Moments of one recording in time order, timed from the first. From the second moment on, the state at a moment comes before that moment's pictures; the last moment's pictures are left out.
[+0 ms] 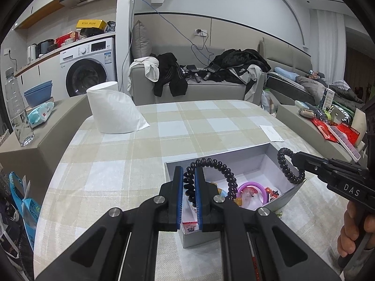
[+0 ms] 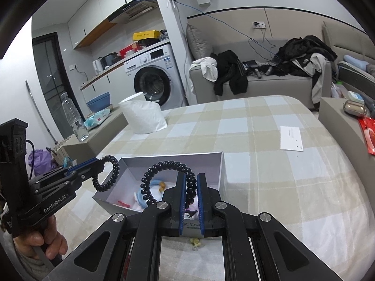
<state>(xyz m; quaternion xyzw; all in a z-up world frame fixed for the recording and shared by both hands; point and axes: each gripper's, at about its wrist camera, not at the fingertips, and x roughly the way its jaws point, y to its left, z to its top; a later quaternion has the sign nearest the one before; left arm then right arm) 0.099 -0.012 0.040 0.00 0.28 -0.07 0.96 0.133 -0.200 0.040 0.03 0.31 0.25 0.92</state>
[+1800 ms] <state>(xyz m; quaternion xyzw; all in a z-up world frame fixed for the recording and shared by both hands) 0.057 -0.056 -0.010 0.05 0.41 -0.17 0.89 0.088 -0.217 -0.001 -0.02 0.38 0.26 0.89</state>
